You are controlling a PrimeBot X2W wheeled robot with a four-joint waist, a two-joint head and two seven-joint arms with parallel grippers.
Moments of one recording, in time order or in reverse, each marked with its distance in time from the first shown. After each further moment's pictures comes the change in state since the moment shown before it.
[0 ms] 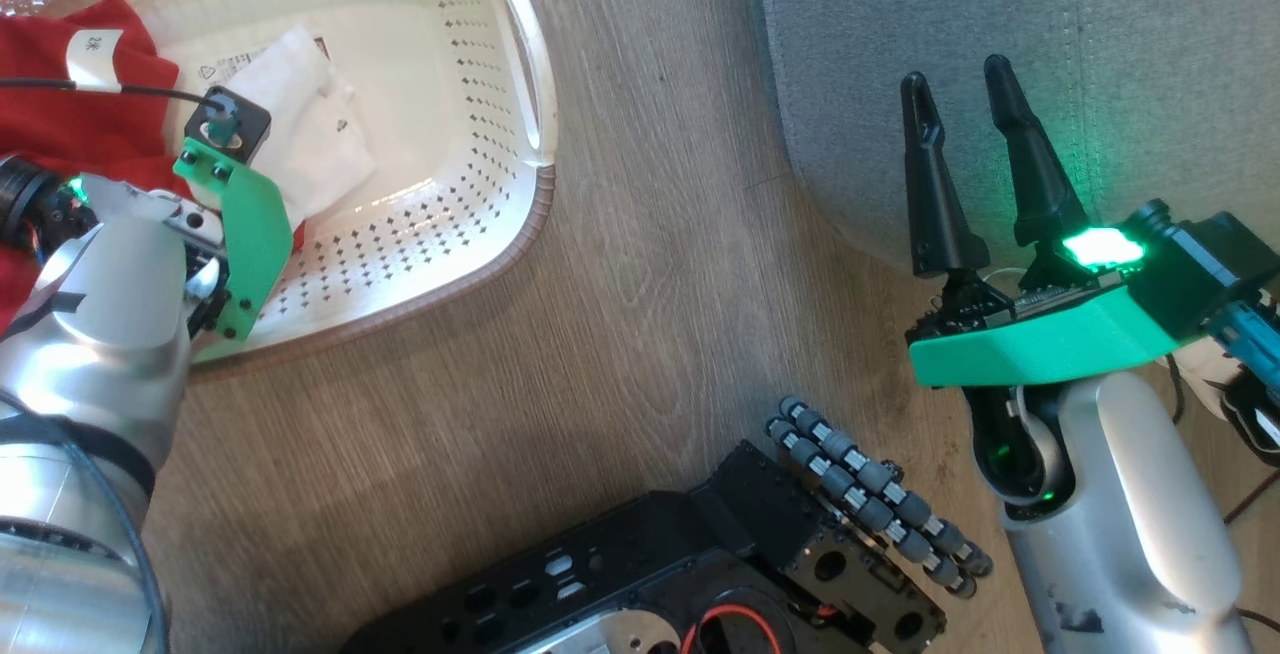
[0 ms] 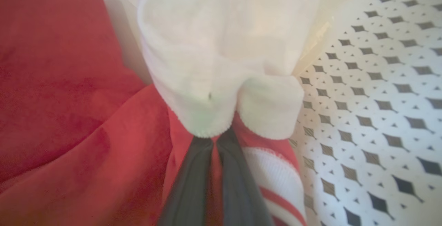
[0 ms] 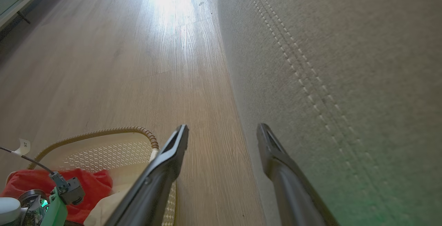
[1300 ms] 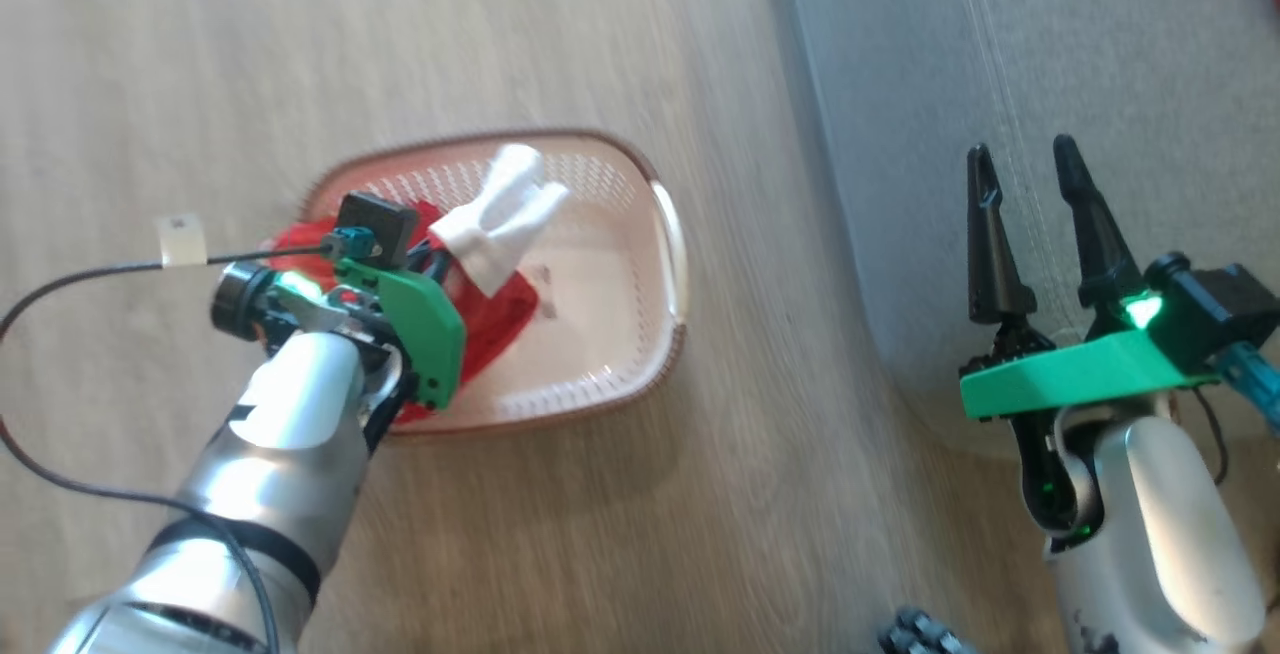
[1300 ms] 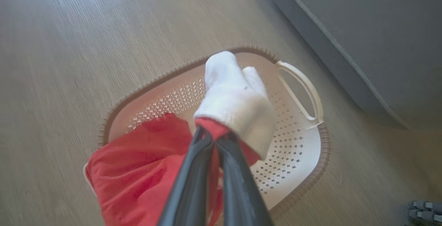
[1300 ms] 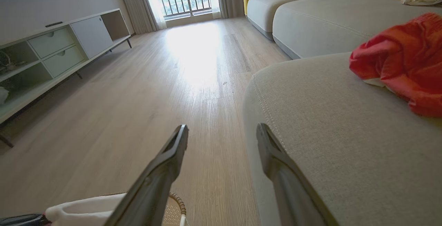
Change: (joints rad) left arm 0.211 -0.189 0.042 -0.089 -0.222 0.000 -0.472; right arm 0.072 0.000 -0.146 0.108 -0.155 0.000 0.000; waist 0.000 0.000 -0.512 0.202
